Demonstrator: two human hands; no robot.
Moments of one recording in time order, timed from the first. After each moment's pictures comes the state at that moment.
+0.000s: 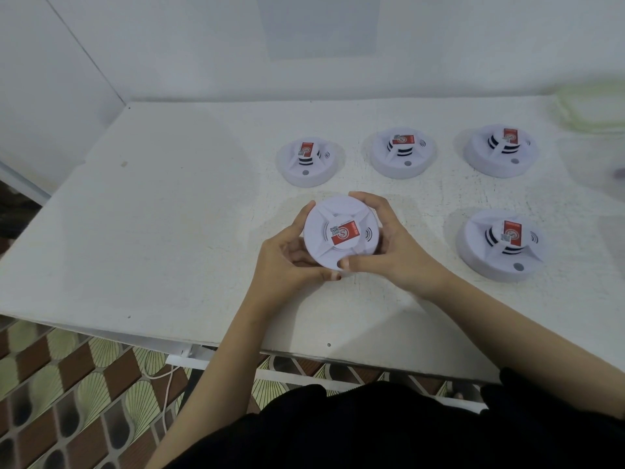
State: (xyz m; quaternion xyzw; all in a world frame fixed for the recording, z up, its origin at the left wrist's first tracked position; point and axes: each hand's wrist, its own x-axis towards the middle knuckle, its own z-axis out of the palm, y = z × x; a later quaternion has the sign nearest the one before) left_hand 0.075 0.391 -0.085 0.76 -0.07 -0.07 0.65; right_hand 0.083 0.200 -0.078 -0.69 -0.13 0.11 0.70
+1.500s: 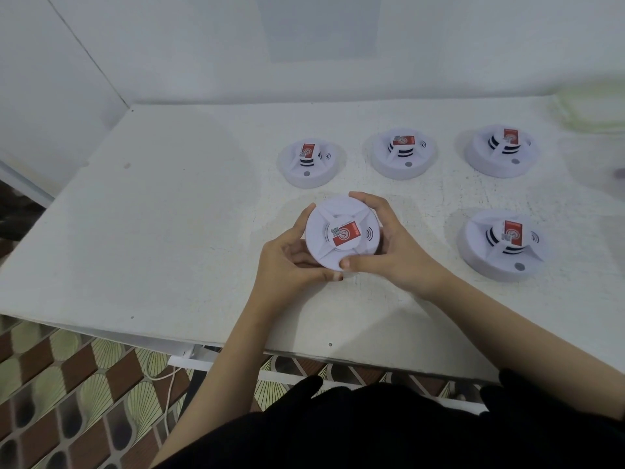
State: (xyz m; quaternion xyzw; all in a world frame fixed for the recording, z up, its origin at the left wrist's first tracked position) left_hand 0.073 0.389 -0.087 0.75 -0.05 -0.08 0.65; right_hand 0.082 0.201 -0.077 -0.70 -0.13 0.11 0.69
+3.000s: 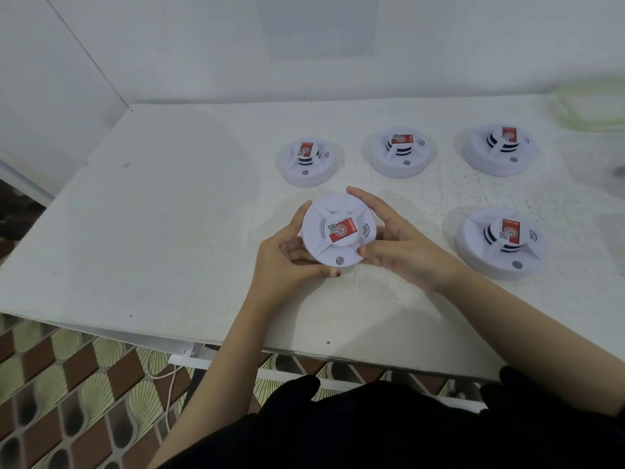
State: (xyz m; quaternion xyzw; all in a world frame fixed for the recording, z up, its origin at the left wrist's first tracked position) left_hand 0.072 0.388 -0.082 0.76 -0.04 -0.06 0.65; right_hand 0.088 0.185 -0.074 -0.60 -0.12 0.23 0.76
